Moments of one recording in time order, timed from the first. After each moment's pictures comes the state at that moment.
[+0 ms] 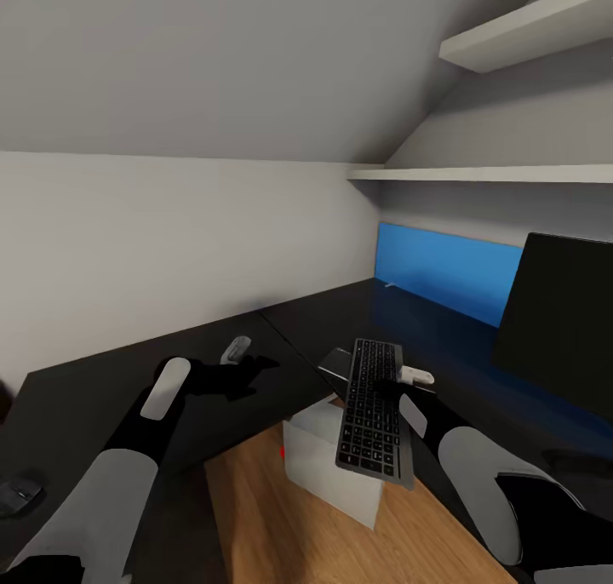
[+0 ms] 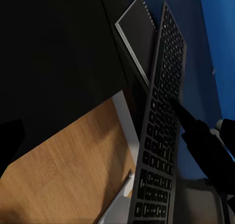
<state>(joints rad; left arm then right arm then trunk) -0.78 0.00 0.00 -0.95 1.12 1.01 0.25 -0.96 0.03 -0.08 -0.23 -0.18 0.16 -0.11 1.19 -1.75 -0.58</state>
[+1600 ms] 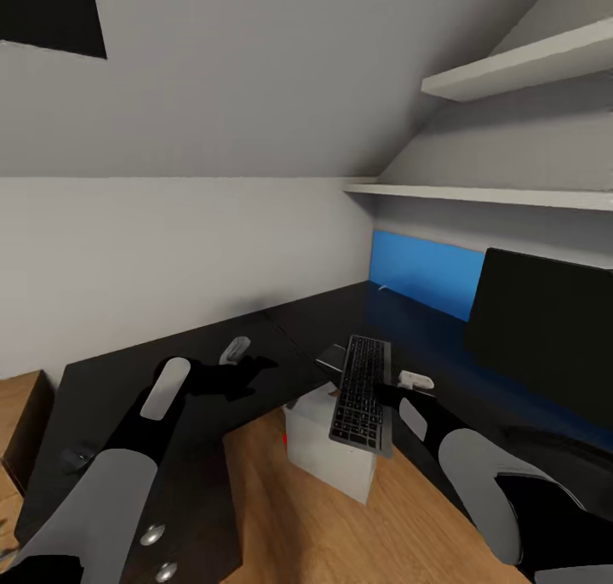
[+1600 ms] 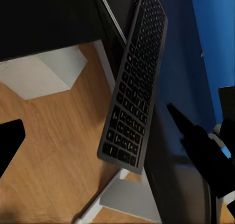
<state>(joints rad) -0.78 0.00 -0.01 -0.95 1.12 1.01 0.26 -0.96 0.03 -0.08 -0.20 -0.19 0.16 -0.10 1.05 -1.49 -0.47</state>
